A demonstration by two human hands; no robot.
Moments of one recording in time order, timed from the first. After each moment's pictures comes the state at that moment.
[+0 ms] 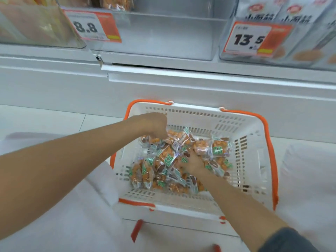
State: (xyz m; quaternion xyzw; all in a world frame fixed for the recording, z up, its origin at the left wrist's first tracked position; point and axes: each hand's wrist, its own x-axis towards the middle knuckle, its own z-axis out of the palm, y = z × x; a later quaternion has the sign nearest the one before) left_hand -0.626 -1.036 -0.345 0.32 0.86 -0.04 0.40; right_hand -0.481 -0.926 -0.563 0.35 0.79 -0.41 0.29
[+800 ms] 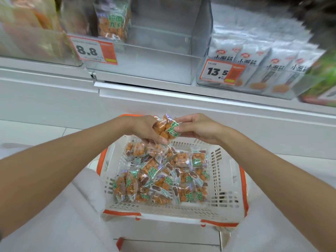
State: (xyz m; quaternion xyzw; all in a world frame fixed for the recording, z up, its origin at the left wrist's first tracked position) left_hand -0.641 -1.043 -0.318 0.31 0.76 0.24 0.51; right_hand -0.528 -0.861 -0.311 0.22 0.69 -0.67 0.19
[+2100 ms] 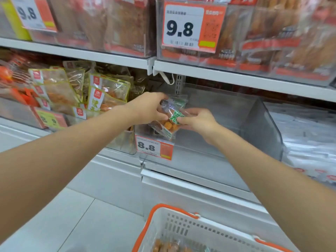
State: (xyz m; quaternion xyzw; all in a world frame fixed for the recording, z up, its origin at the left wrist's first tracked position) left_hand -0.860 -1.095 -0.155 0.32 0.93 0.19 -0.01; right_hand -0.799 -0.922 -0.190 0.11 0.75 -0.64 -0.07
